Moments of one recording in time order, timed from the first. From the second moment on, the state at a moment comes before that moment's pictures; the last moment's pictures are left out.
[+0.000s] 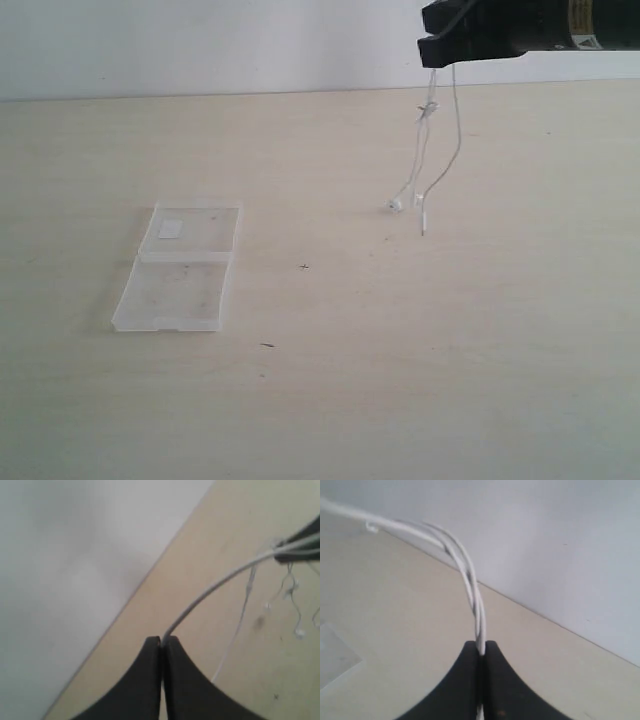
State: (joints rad) left arm -0.39 1.83 -2.19 -0.11 1.17 0.55; right arm 0.24 1.54 -1.00 -1.44 -0.31 1.22
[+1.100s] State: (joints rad) left arm -0.39 2.19 -2.01 -0.26 1.22 0.70; right arm 0.24 1.52 -1.00 -1.45 -0.19 1.25
